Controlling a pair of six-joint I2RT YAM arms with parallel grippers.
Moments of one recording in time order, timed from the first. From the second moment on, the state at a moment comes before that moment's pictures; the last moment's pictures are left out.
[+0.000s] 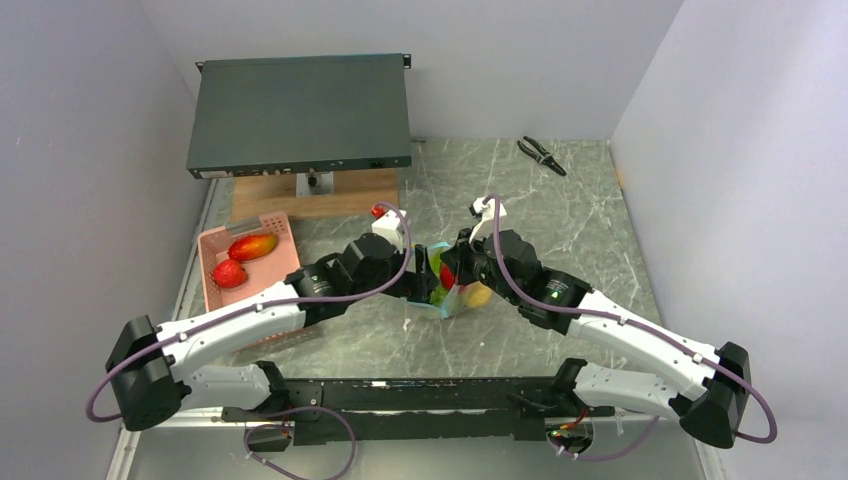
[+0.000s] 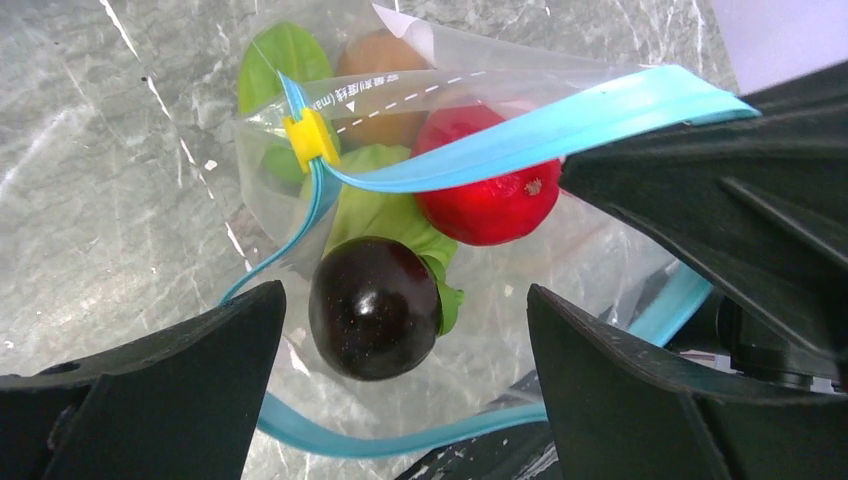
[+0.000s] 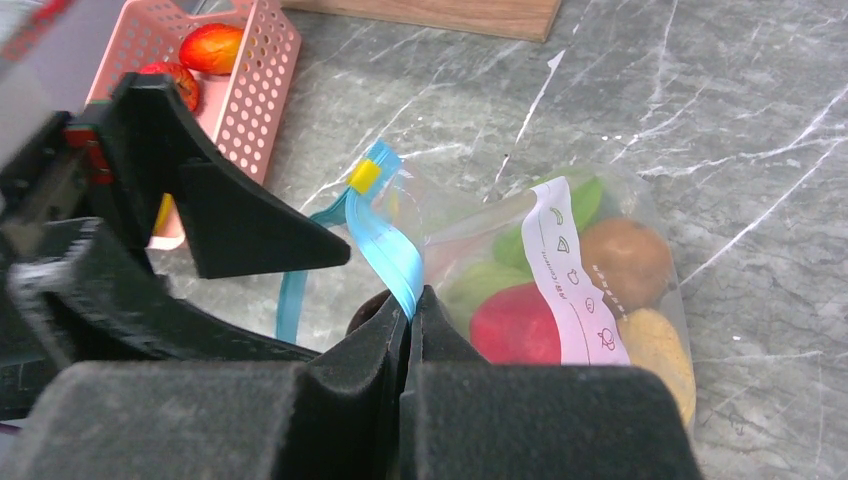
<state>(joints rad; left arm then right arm) -0.97 1.19 0.88 -0.22 -0.14 -0.63 0.92 1.00 0.84 -0.22 0.25 0.47</state>
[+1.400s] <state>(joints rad) -0.92 0.92 0.73 -0.27 -0.09 -0.68 0.99 1.02 0.88 -0.22 0.10 0.32</state>
